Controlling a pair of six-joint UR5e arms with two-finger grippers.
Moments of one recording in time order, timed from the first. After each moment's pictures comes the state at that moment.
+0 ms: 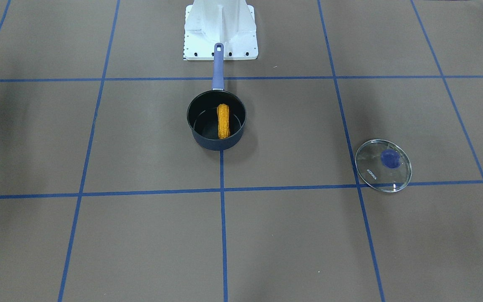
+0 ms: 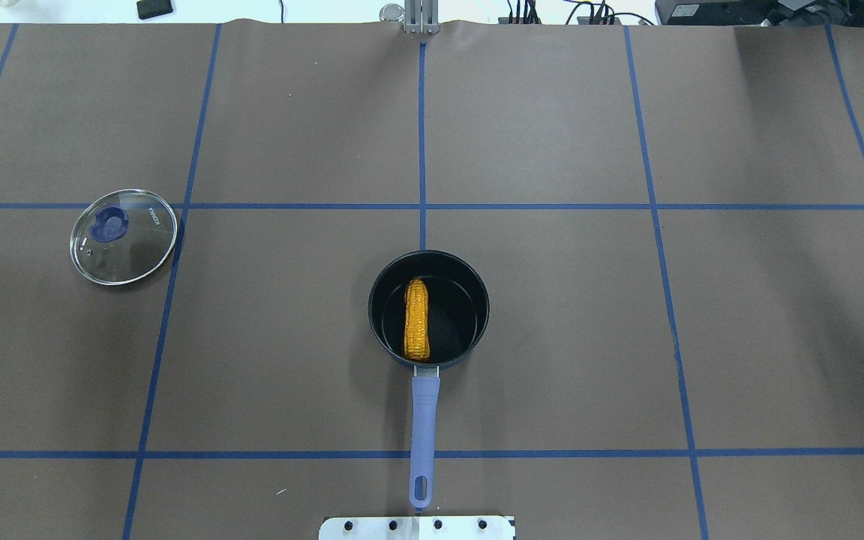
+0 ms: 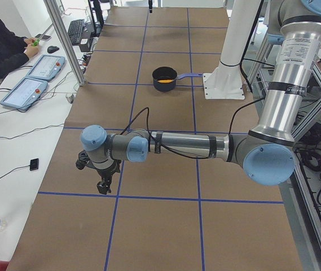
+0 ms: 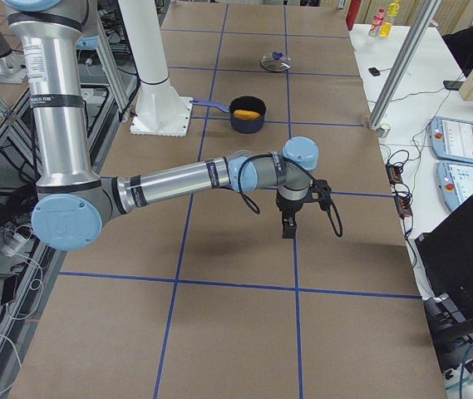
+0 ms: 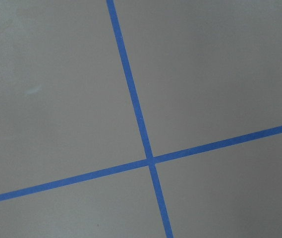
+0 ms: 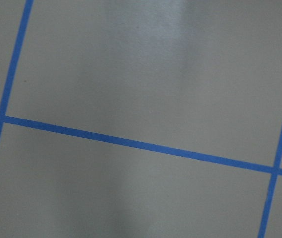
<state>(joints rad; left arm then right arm) -1.51 -1.78 -1.40 -1.60 -2.32 0.14 1.39 -1.51 1.74 -1.62 2.31 0.22</state>
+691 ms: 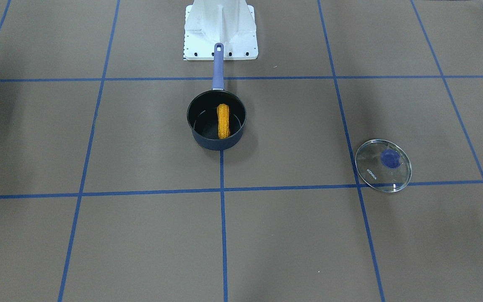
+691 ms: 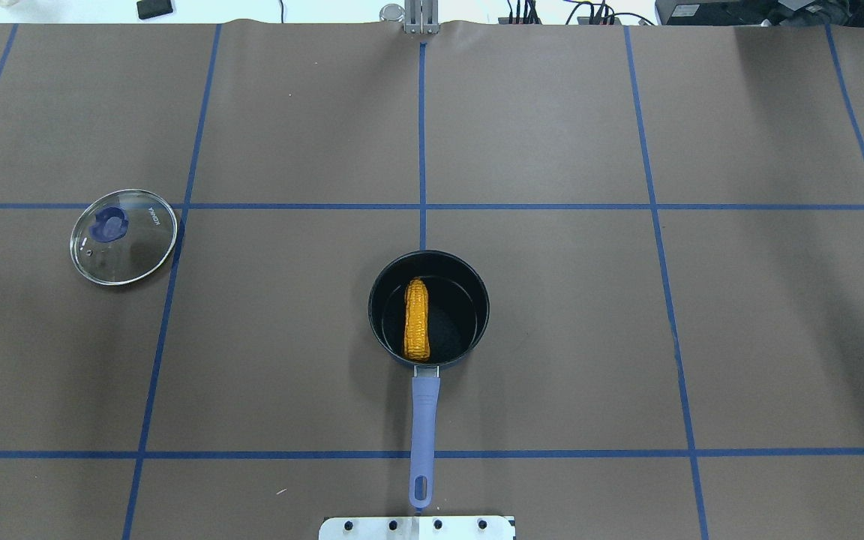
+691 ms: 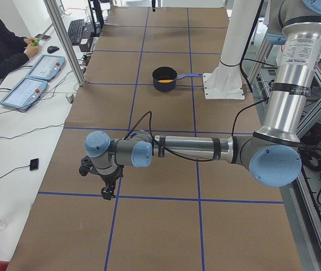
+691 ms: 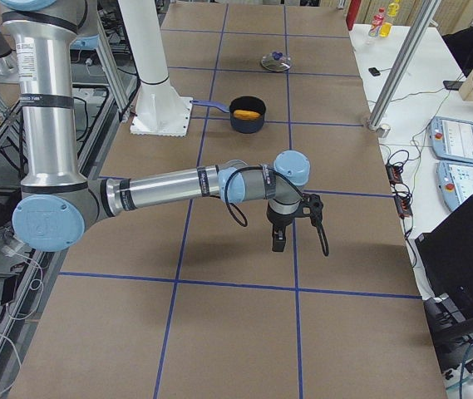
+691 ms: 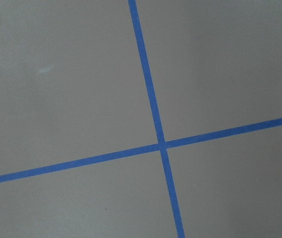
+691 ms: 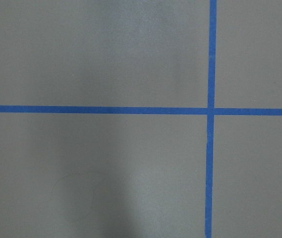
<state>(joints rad) -1.52 -1.75 -1.40 -1.60 -2.33 0.14 1.40 -1.55 1.75 -1.62 2.31 0.22</state>
